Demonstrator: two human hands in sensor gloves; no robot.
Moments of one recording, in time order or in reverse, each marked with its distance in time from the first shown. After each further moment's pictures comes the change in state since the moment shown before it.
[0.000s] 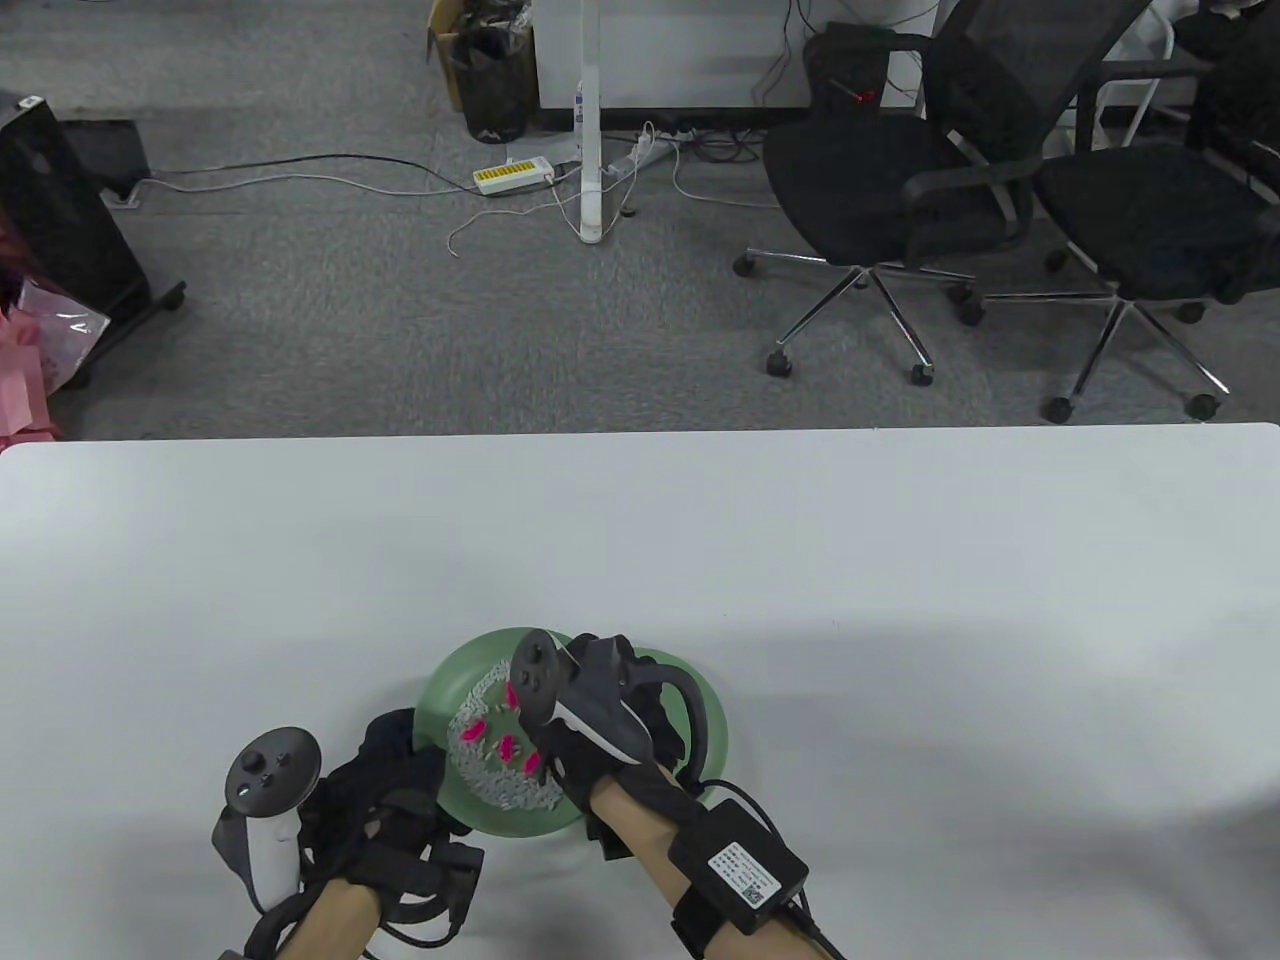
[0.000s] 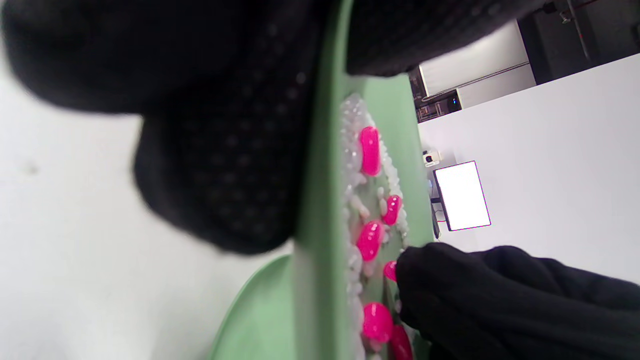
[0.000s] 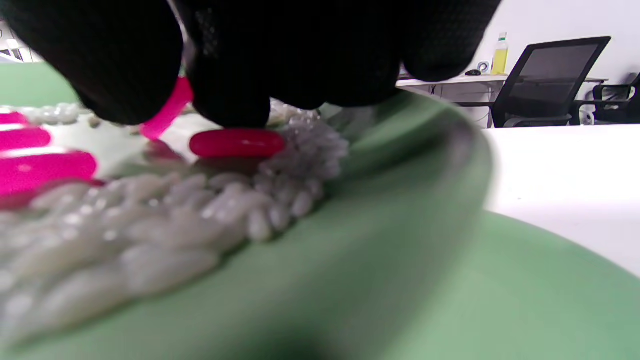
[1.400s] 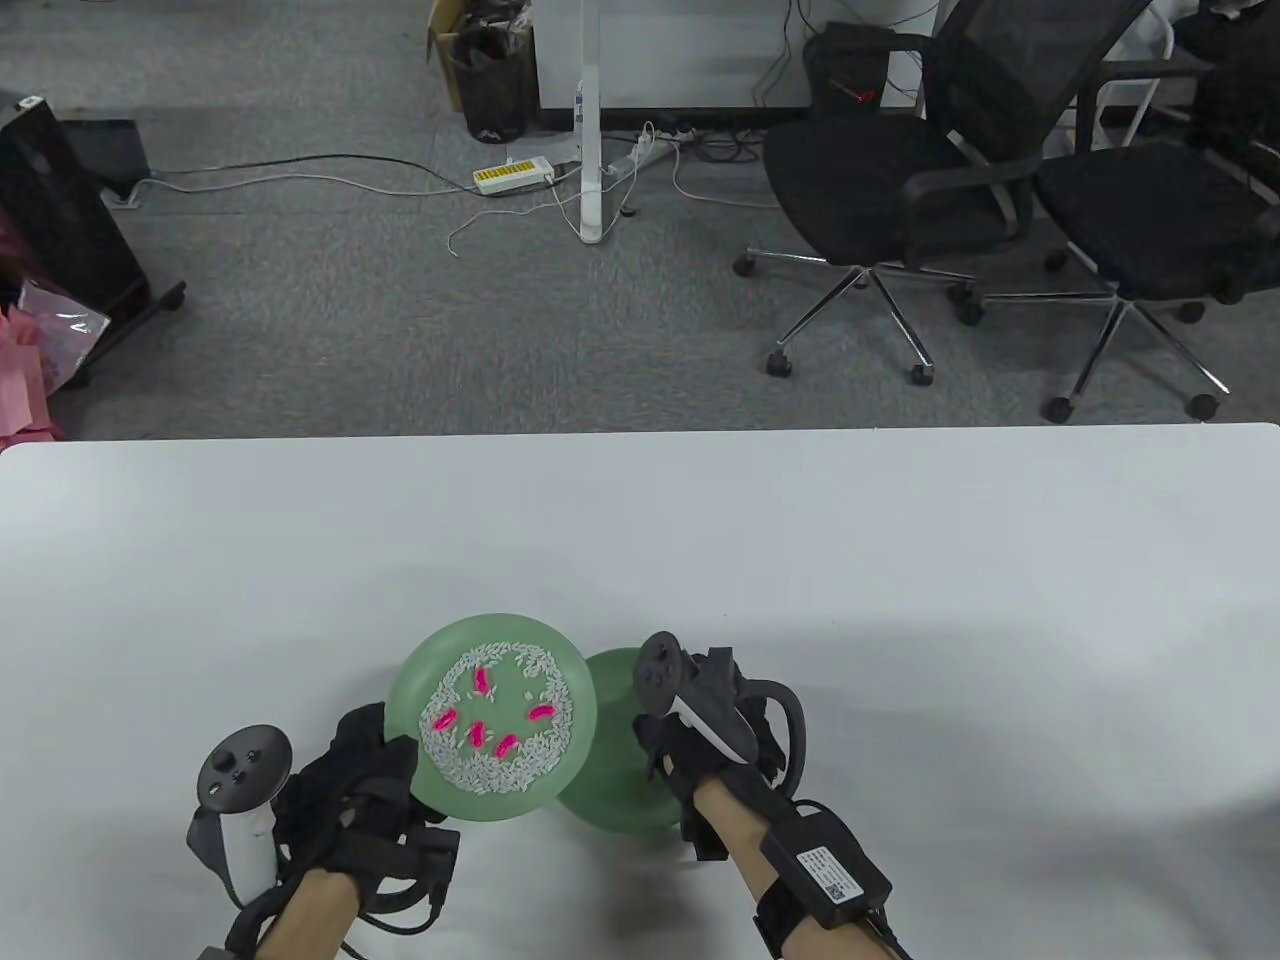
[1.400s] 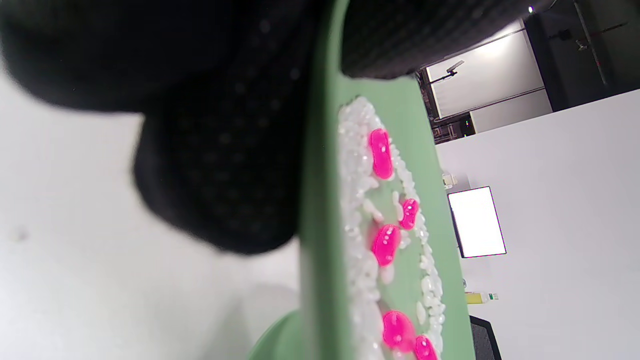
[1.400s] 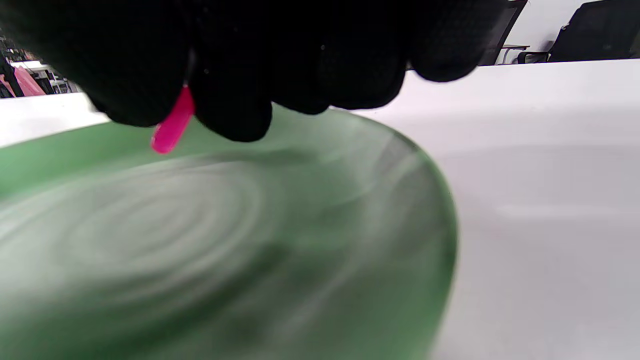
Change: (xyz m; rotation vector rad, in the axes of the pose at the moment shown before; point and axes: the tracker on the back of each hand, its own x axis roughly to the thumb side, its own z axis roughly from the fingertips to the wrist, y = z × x) left_hand -0.015 0.020 -0.016 0.055 0.041 0.027; right_hand -0.095 0.047 -0.011 0.076 0.158 0.025
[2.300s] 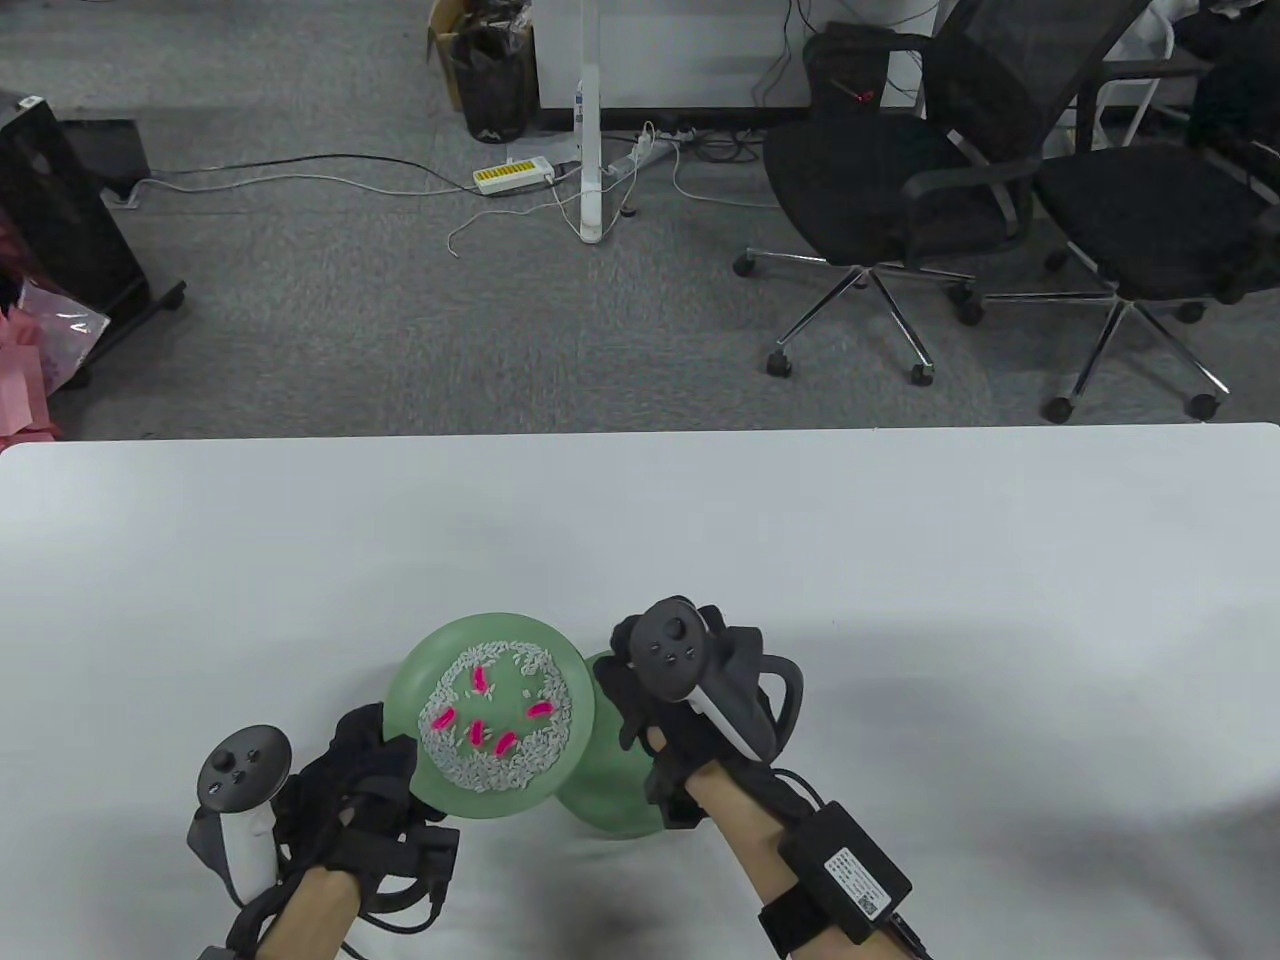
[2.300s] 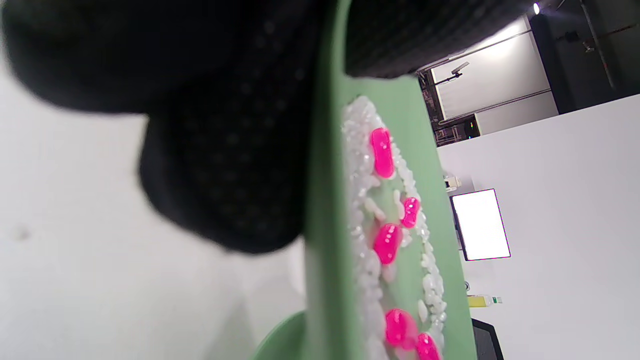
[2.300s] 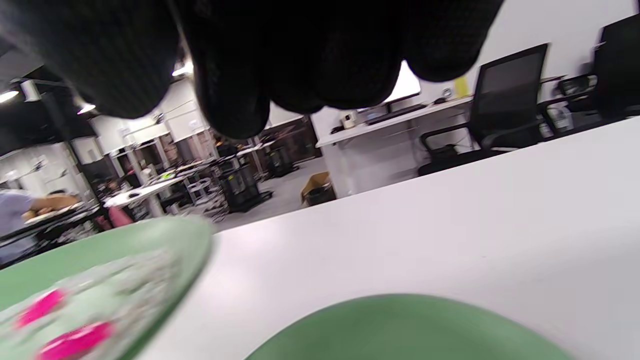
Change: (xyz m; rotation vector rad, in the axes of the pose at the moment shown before) left_hand -0.002 -0.001 -0.001 0.000 0.012 0.004; right_hand 0.028 -0.087 0.039 -0.219 -0.139 -0.262
